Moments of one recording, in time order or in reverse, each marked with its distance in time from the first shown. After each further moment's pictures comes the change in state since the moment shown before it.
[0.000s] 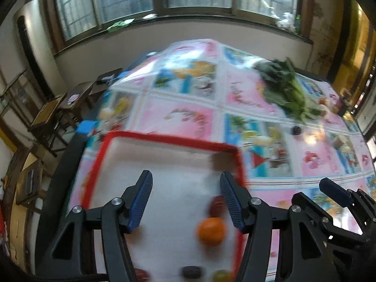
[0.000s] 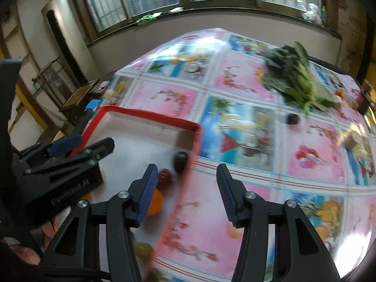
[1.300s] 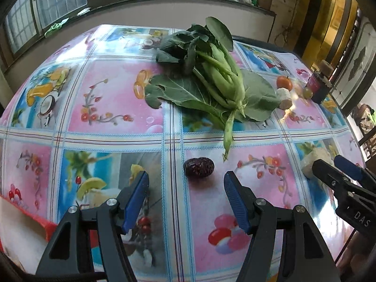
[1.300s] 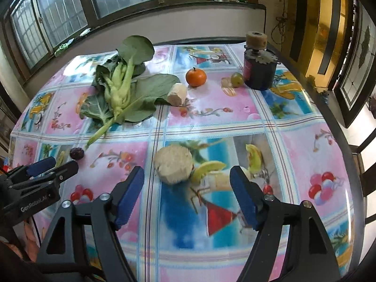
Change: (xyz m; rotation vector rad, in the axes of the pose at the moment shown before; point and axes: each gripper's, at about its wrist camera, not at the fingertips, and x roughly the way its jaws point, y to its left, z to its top) left arm 0.119 -0.178 0.054 0.128 0.099 -0.181; right arm -0.003 -0.289 0.021 0.253 -0.015 -0.263
